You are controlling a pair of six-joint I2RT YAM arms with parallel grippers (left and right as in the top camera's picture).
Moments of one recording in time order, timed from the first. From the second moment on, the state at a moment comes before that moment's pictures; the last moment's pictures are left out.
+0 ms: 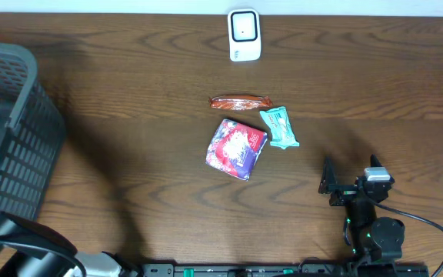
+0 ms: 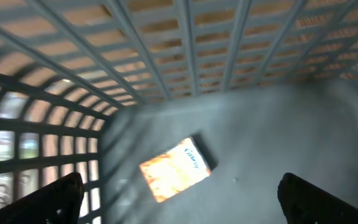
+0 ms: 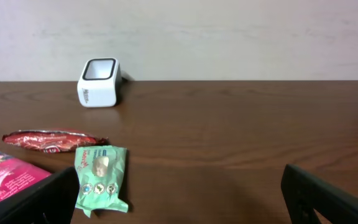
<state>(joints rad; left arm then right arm) 0.93 1.67 1.54 -0.86 -0.24 -0.23 0.07 0.01 0.01 -0.07 0.01 0.05</state>
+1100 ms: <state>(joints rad) 0.92 1.91 1.28 -0.62 -0.19 -0.04 0.07 0.01 0.01 -0.07 0.01 0.05</state>
